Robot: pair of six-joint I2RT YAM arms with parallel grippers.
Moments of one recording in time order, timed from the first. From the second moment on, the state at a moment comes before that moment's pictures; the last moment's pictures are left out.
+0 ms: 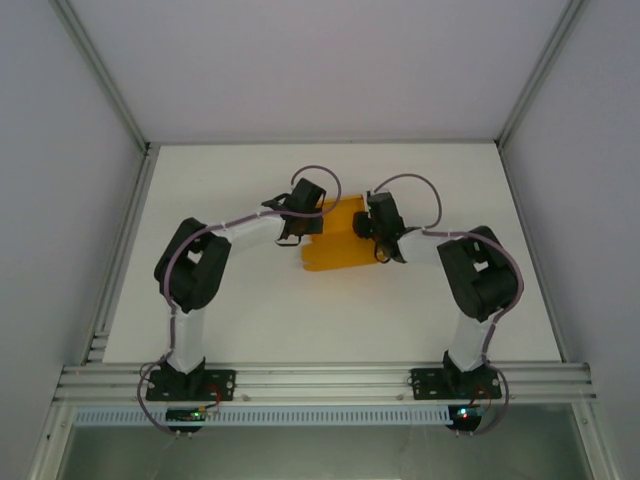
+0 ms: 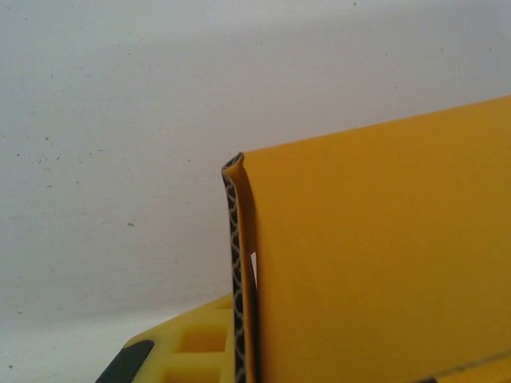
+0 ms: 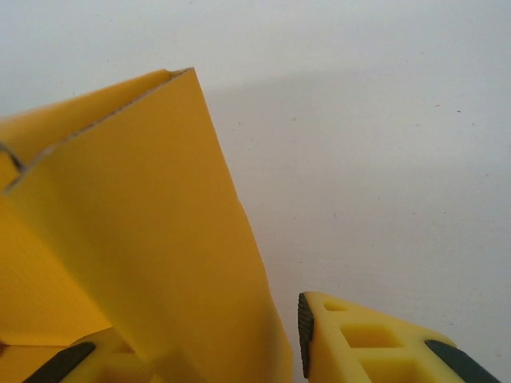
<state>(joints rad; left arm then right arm) -0.66 1.99 1.38 -0.34 -0.16 -0.54 0.44 1.81 0.91 0.23 0.10 0.40</state>
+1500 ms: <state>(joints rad) -0.68 2.00 1.41 -0.36 -0.14 -0.53 0.60 1.95 1.22 -0.25 0.64 0.56</state>
